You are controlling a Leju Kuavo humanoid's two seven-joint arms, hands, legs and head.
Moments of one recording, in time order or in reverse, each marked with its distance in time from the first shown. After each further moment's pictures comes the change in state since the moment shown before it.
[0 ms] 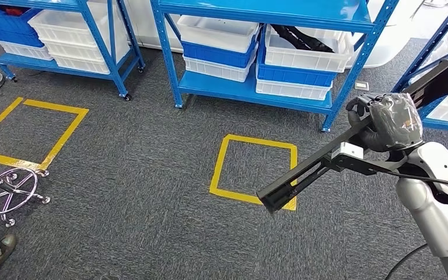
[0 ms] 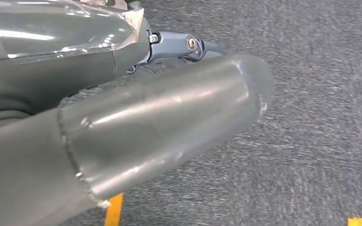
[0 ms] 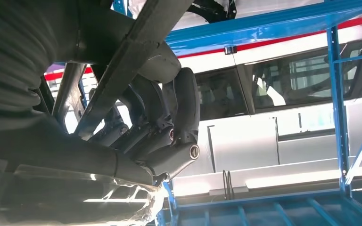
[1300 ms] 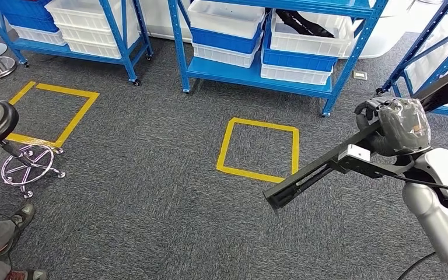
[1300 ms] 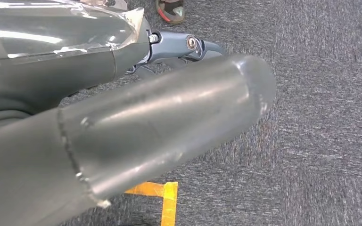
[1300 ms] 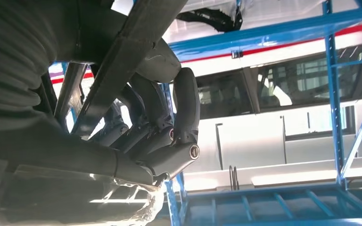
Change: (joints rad) left arm 0.010 0.005 0.001 0.017 0.012 0.007 -0.036; right arm 0.030 -0.036 -0.005 0.011 -0.008 -0.052 0.020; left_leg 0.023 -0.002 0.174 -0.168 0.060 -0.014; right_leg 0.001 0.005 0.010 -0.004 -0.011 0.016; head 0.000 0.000
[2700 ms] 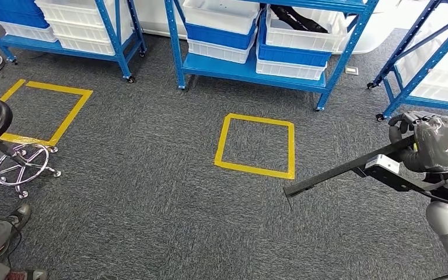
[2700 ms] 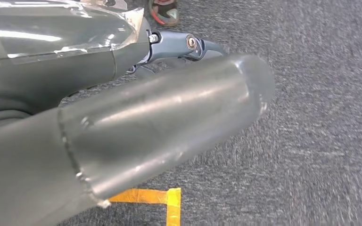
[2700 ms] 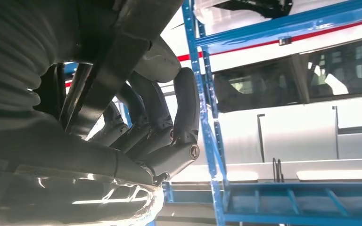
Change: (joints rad) left arm -0.017 -0.009 -0.019 0.002 0.001 0.004 0.015; right arm 0.149 -0.051 -0.156 -0.015 -0.017 -0.073 0.014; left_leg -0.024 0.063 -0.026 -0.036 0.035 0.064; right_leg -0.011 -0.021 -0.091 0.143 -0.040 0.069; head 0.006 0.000
